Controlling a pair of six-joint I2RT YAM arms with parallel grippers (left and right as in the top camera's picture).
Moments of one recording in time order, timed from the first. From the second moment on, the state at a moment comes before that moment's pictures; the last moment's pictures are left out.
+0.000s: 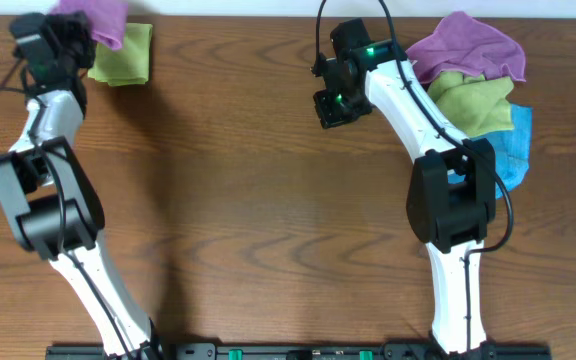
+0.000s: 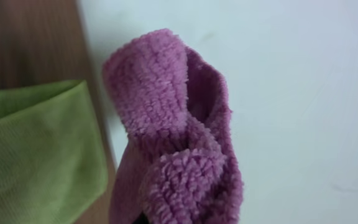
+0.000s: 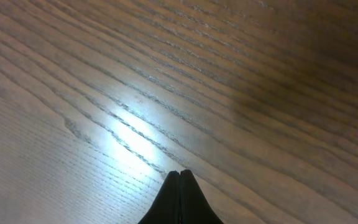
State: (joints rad) left arm 0.32 2.28 1.66 0.32 0.28 -1.42; right arm 0.32 2.34 2.03 -1.07 -0.23 -0.01
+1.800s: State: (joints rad) left arm 0.40 2.12 1.65 -0.08 0.48 -1.27; right arm 0.34 2.34 2.03 -1.10 -0.21 -0.01
